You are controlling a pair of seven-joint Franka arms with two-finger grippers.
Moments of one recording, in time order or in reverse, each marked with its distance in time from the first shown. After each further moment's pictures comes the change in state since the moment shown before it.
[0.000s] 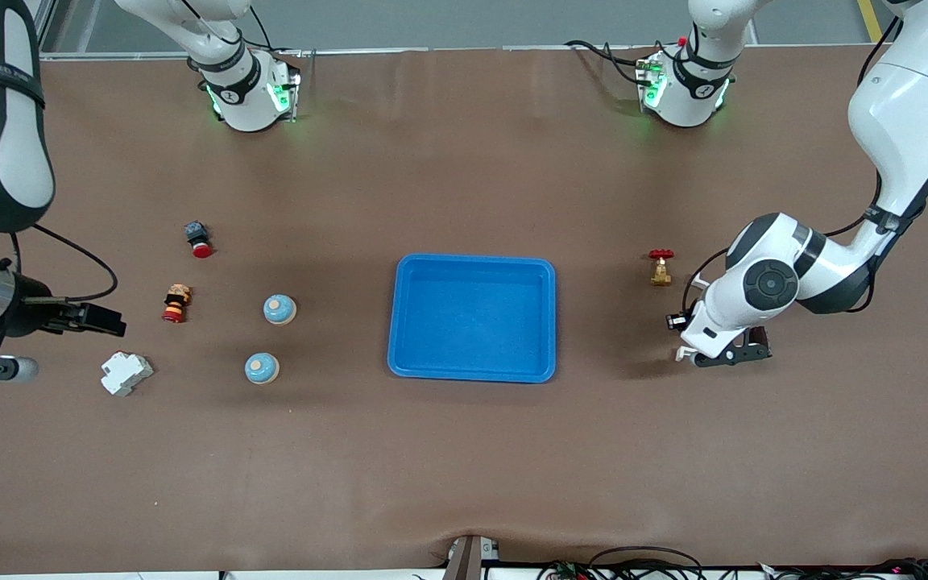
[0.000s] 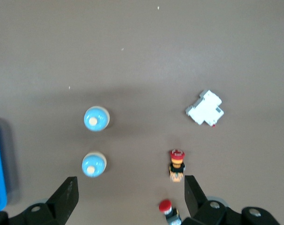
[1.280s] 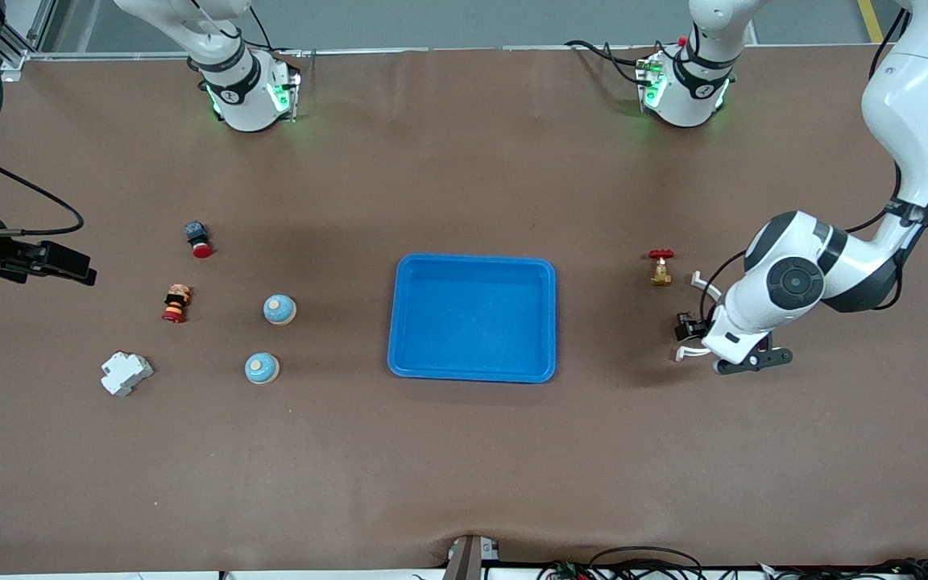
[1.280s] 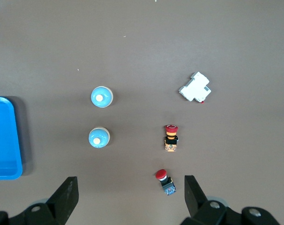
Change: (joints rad) left arm 0.035 -0.045 0.001 0.023 0.001 0.003 0.006; right arm 0.054 -0.119 -0.053 0.023 0.000 -0.140 0.001
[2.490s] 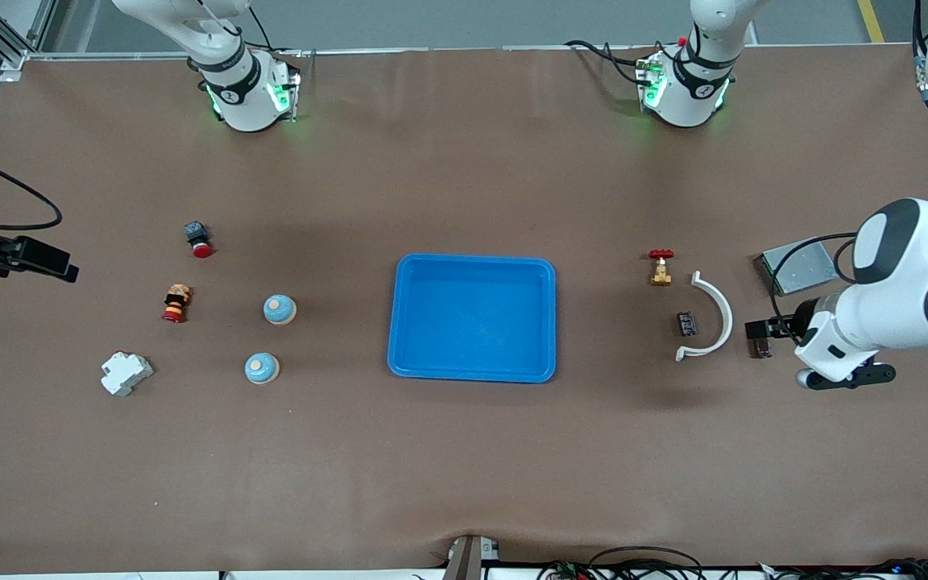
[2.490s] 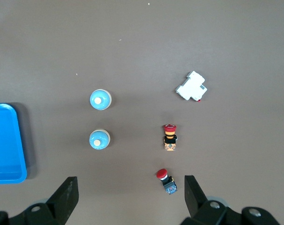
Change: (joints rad) left arm 0.009 -0.067 0.009 0.339 -0.306 -0.422 0.402; right arm 0.026 -0.016 -0.065 0.000 0.040 -0.003 0.000
